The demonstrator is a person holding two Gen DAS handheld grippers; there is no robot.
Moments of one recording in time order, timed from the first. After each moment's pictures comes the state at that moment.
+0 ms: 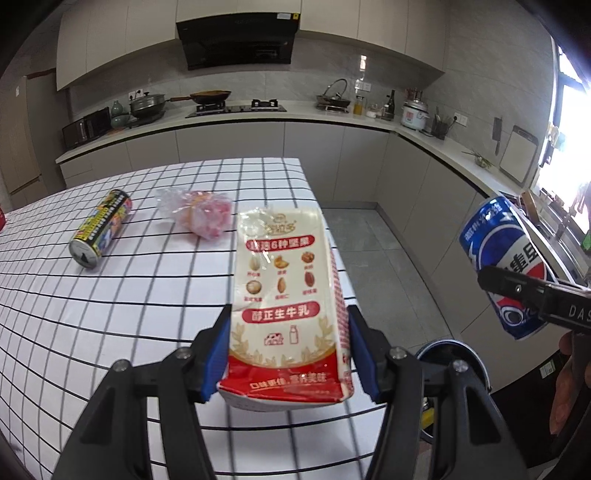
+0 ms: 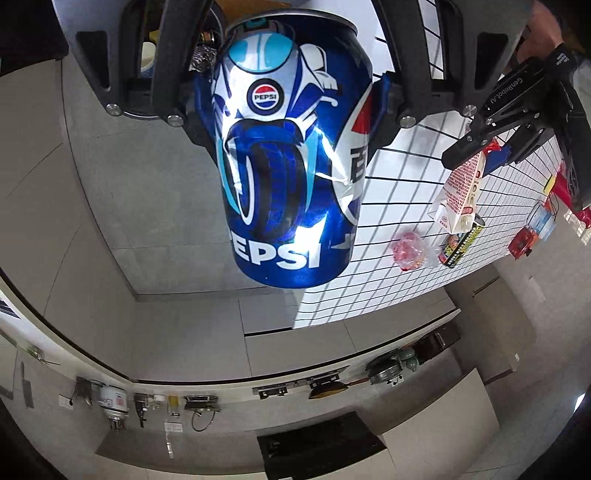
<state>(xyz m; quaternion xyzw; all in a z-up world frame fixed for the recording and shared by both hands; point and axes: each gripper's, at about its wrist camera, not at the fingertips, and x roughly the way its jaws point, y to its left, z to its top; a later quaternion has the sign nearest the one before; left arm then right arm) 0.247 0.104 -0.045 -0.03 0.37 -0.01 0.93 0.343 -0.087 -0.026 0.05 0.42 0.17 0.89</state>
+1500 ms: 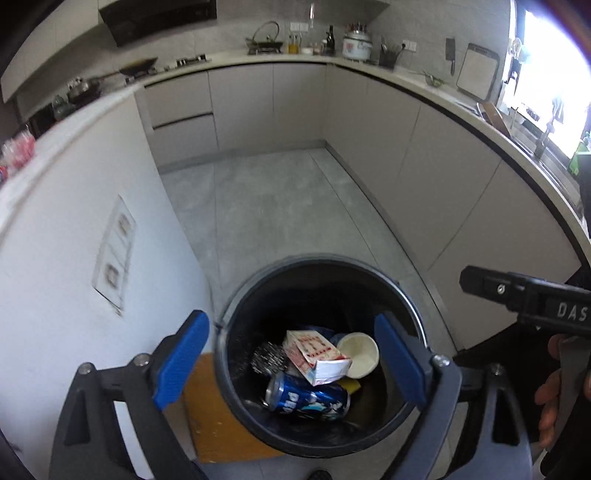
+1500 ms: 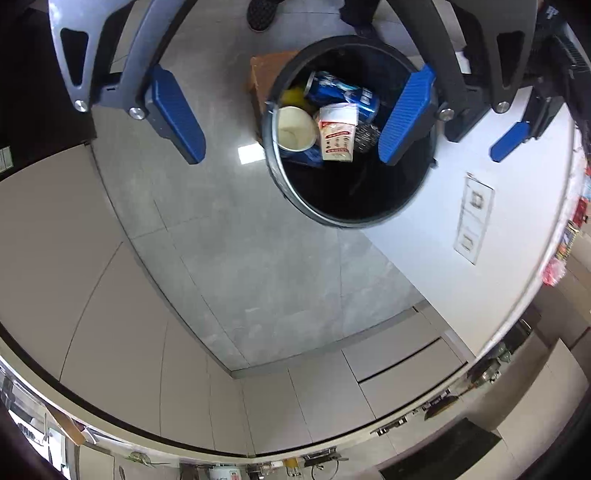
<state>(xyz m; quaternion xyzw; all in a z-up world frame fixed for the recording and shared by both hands) 0.229 -0.181 -0.154 0.01 0.44 -0.06 0.90 0.305 -0.376 -0.189 0.12 0.51 0.04 0.85</state>
